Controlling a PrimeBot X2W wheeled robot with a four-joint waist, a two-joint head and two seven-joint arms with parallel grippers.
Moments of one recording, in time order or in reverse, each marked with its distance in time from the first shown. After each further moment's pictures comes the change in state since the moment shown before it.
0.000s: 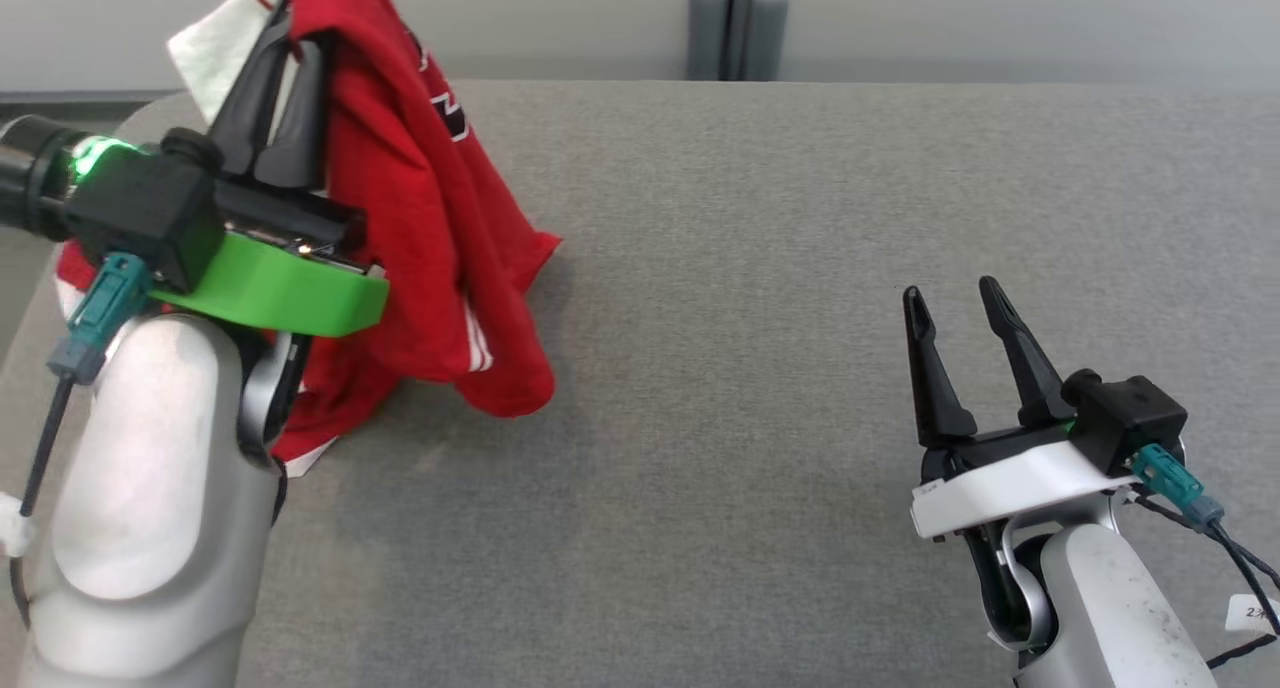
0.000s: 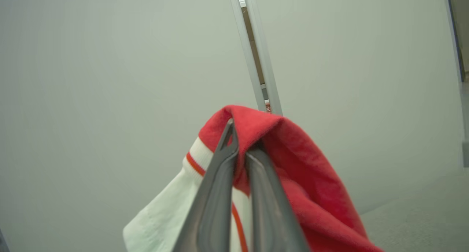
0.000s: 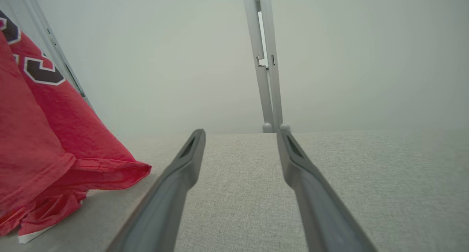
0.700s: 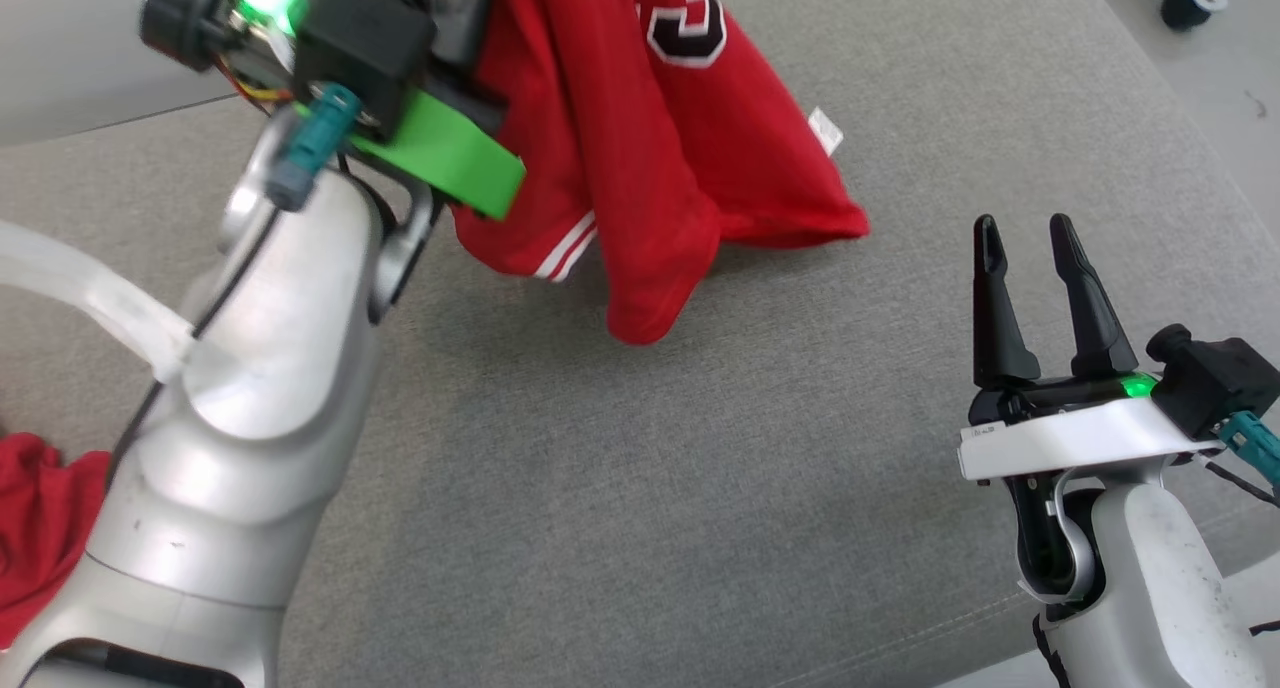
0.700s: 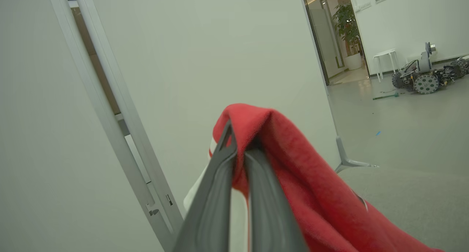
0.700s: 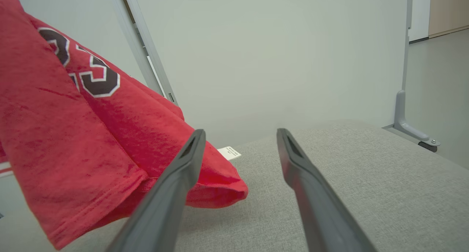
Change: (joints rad) left arm -0.306 -0.091 -0.208 0.272 0.070 0.007 -0.013; right arm -0.043 -0.001 -0.072 -0.071 0.104 0.000 0.000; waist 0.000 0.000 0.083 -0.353
